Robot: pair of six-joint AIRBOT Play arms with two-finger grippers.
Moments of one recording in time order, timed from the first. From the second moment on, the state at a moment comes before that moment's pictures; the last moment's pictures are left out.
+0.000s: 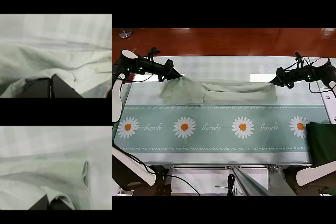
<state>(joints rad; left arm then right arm) 0.19 -1.97 1.75 0.77 -1.26 -1.46 -0.19 -1.78 1.45 -0.83 1.10 1.40</state>
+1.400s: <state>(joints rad) 0.00 -1.46 1.28 0.86 -0.98 -1.32 -0.23 -1.73 1.33 -0.81 1.24 1.33</state>
